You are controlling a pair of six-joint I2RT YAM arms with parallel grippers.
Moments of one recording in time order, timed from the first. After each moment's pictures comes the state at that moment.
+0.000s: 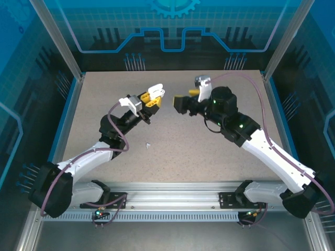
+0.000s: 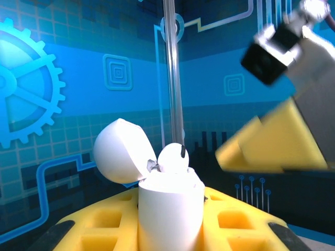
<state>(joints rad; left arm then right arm) -0.46 1.22 0.62 1.03 0.36 -0.08 0.69 1.16 1.18 -0.29 -0.01 0.37</state>
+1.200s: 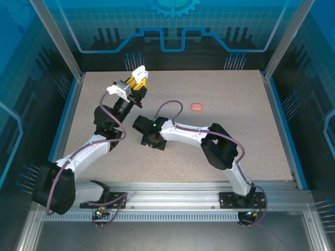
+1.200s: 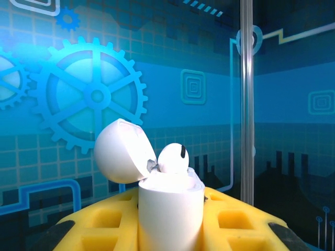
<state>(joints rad) -0.33 1.25 0.73 0.99 0.21 -0.09 1.01 2.17 1.73 -0.87 0.13 1.25</state>
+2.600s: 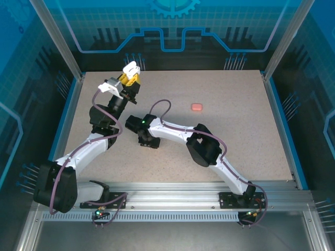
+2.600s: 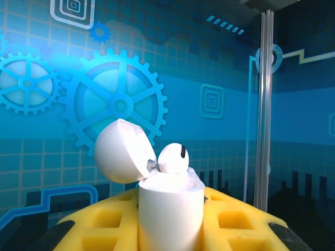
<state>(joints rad) -0.26 1.27 0.73 1.05 0.21 -0.17 1.01 2.42 2.07 -1.10 0.13 1.21</state>
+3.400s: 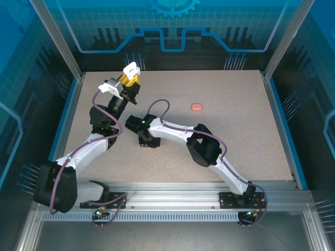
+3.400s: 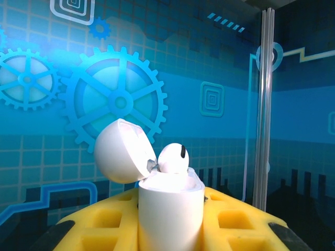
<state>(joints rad) -0.26 1.27 0.72 1.05 0.21 -0.17 1.01 2.41 2.06 -1.10 0.14 1.12</state>
